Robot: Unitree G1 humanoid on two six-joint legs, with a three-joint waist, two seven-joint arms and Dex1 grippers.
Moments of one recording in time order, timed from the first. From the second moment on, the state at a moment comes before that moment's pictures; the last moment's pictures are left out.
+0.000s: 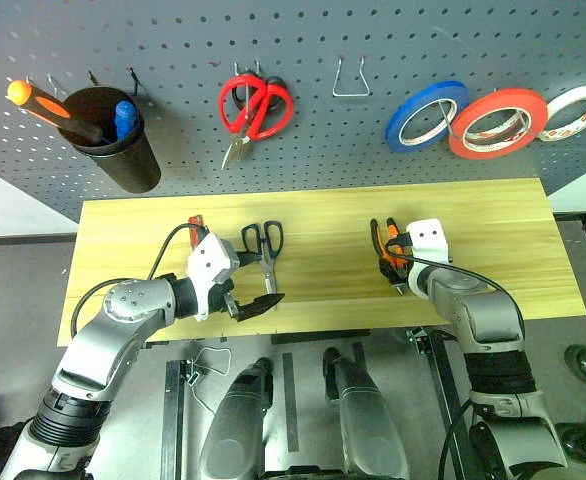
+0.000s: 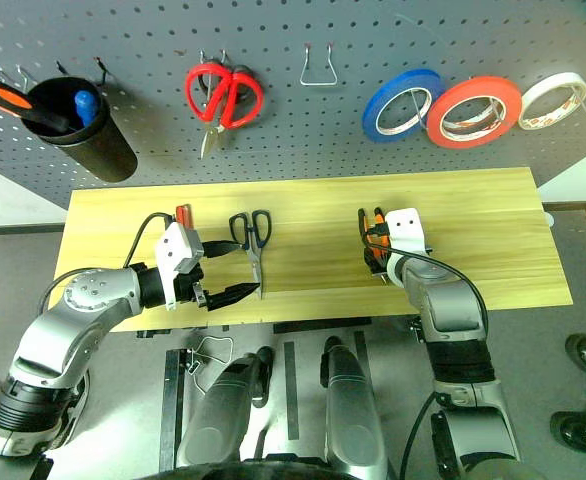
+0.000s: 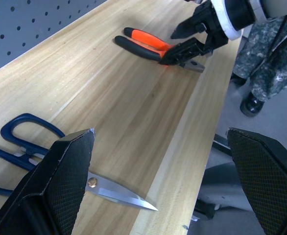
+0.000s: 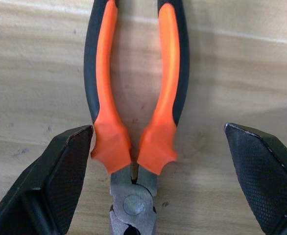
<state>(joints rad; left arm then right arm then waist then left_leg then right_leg) -0.21 0.62 -0.08 -0.37 -0.40 0.50 -0.82 -0.42 -0.35 -0.04 -0.03 0.14 0.97 0.14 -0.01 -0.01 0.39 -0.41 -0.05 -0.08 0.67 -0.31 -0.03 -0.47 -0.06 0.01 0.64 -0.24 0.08</state>
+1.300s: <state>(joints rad) -0.17 0.62 -0.06 -0.44 -0.42 0.54 -0.79 -0.44 -0.33 -0.01 0.04 0.10 0.87 0.19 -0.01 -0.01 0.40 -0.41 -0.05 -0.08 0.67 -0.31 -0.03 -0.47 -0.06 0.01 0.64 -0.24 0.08</state>
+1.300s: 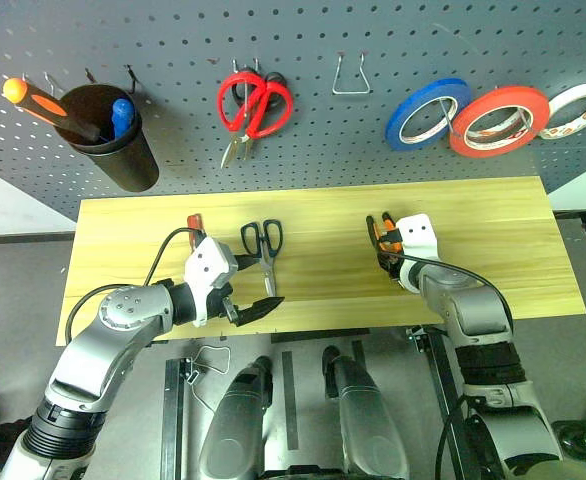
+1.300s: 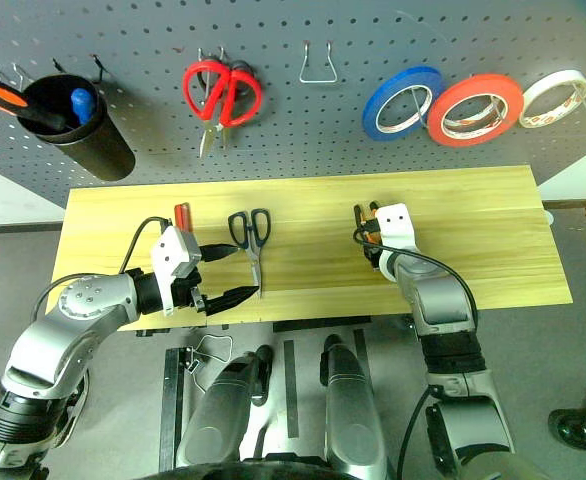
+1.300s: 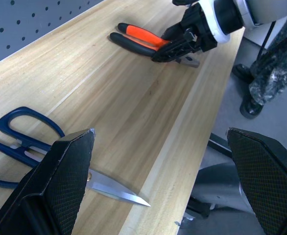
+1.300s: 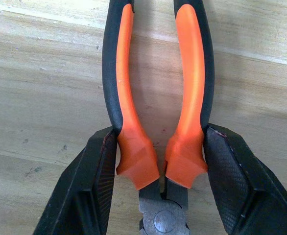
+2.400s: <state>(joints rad) -0.22 0.48 0.08 -0.31 -0.53 0.30 -0.81 -0.40 -0.44 -0.35 -0.59 0.79 0.82 0.52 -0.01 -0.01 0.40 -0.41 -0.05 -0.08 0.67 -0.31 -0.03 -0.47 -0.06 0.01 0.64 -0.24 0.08</state>
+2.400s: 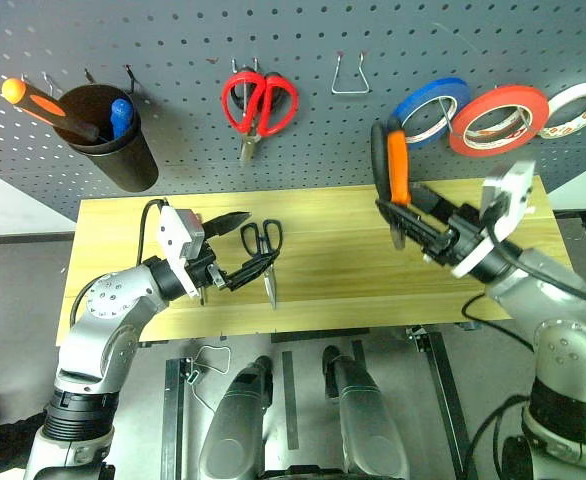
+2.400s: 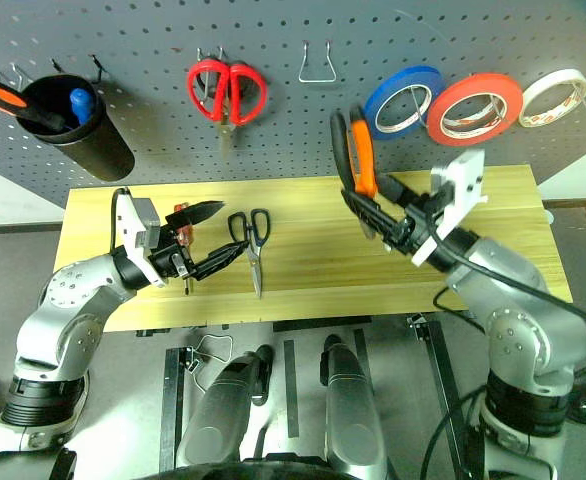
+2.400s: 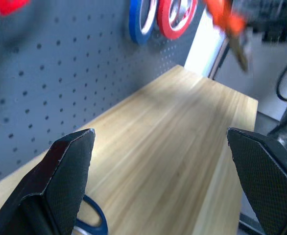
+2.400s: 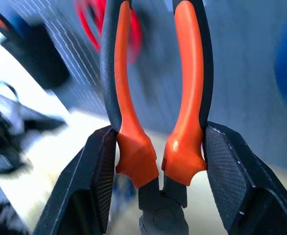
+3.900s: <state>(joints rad) -0.20 0.39 0.10 -0.34 -0.57 0.21 -0.79 -0.92 -0.19 -0.09 -0.07 0.38 0.32 0.28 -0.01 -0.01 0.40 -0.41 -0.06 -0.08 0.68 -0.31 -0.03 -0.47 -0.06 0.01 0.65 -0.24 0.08</state>
